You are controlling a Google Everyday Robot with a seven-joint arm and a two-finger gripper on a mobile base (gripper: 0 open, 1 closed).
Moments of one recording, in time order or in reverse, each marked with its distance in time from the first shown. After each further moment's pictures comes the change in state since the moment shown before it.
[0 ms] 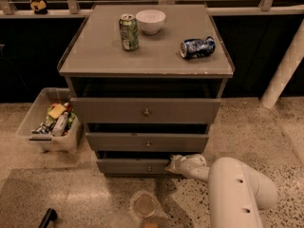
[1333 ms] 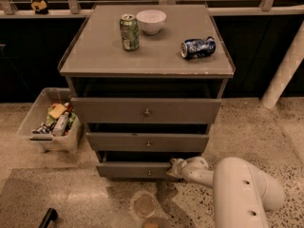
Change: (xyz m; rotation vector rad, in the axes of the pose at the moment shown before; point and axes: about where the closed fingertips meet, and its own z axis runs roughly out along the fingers) arm 0.016 0.019 -0.015 -0.021 0.025 0.013
